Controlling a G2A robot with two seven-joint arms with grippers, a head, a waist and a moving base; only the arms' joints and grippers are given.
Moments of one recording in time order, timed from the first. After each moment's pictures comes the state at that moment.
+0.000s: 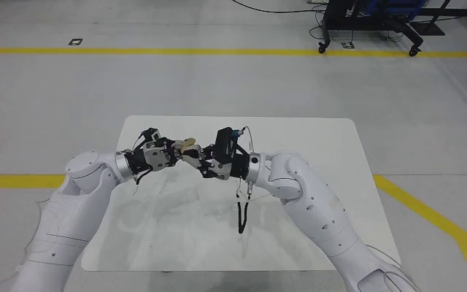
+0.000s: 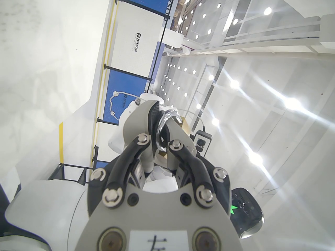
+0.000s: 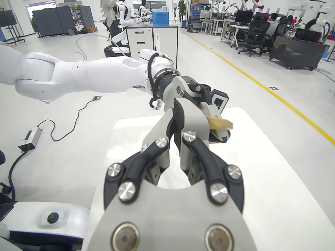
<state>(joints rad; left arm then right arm) 1.08 -0.95 -1.25 -1.44 -0.88 0.35 -1.03 -1.02 -1.41 0.97 -1.54 -0.94 -0.75 0.25</state>
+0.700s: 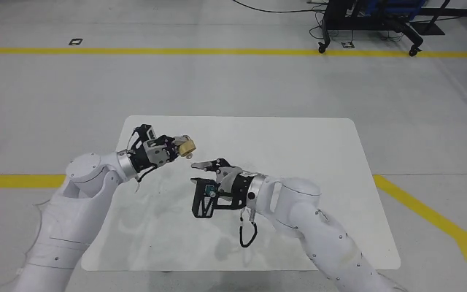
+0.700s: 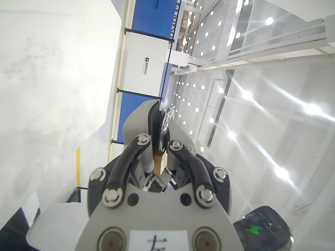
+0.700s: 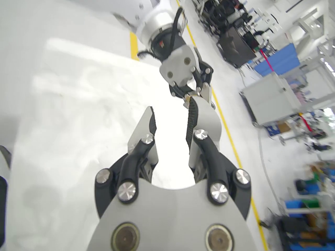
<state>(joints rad) 1.11 -0.96 -1.26 -1.48 -0.74 0.25 -0.88 -1.23 -1.35 0.91 -2.00 -1.82 -0.63 0.42</state>
